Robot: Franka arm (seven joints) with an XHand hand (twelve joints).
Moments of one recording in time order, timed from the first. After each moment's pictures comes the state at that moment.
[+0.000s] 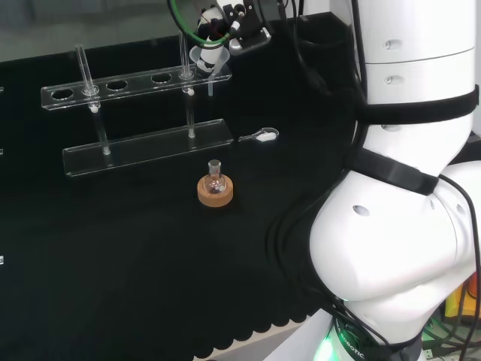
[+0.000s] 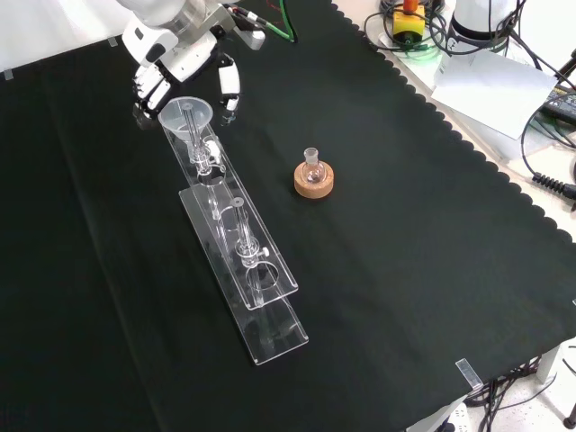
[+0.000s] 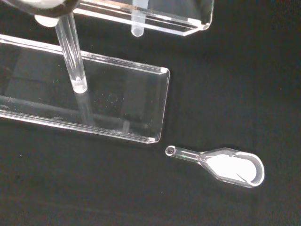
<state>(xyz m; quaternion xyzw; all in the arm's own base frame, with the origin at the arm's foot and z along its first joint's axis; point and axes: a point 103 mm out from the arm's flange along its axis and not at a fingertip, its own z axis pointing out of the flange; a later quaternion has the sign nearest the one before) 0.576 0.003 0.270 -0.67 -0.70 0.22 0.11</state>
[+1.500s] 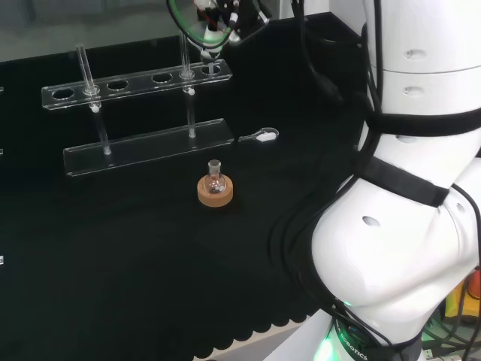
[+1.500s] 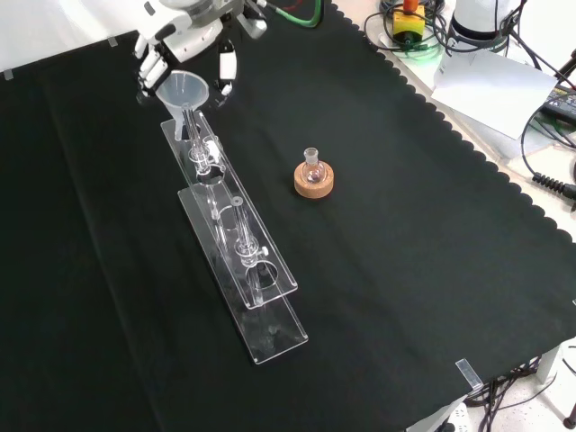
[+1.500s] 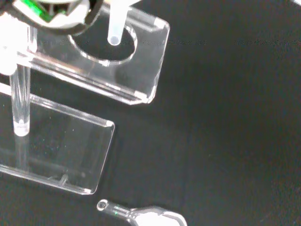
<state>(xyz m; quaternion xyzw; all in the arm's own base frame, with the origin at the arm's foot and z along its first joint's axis) 0.579 0.006 0.317 -0.67 -0.70 0.23 -0.04</state>
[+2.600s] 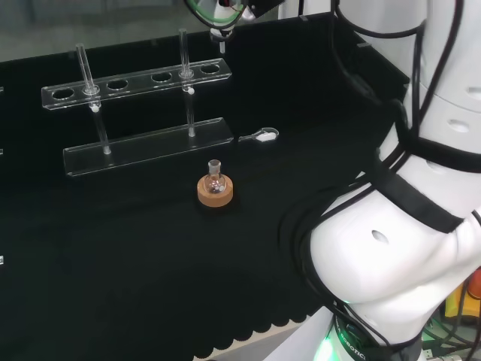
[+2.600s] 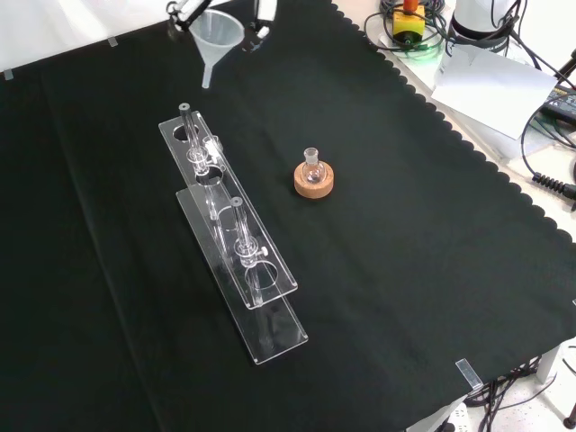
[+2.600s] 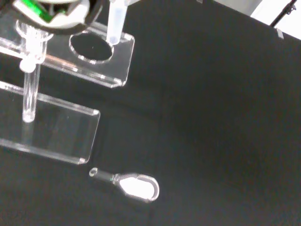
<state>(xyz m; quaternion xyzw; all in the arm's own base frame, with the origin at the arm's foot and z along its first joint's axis) 0.493 0.007 0.389 -0.69 -0.68 0.23 -0.05</state>
